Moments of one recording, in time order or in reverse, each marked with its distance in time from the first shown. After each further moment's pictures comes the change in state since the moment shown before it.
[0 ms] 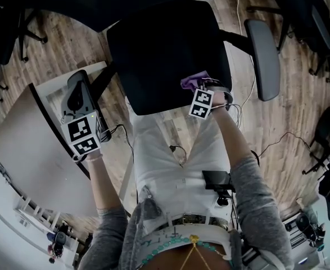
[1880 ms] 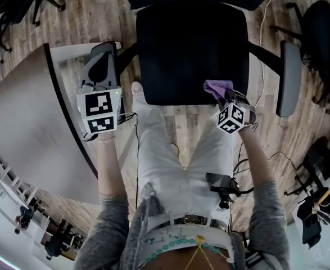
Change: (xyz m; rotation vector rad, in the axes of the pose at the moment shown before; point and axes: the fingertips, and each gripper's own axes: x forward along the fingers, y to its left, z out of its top) left arm 0.004 0.006 -0.002 -0.058 -0.036 -0.038; right arm -0.058 0.003 0.001 0.066 -0.163 -0.043
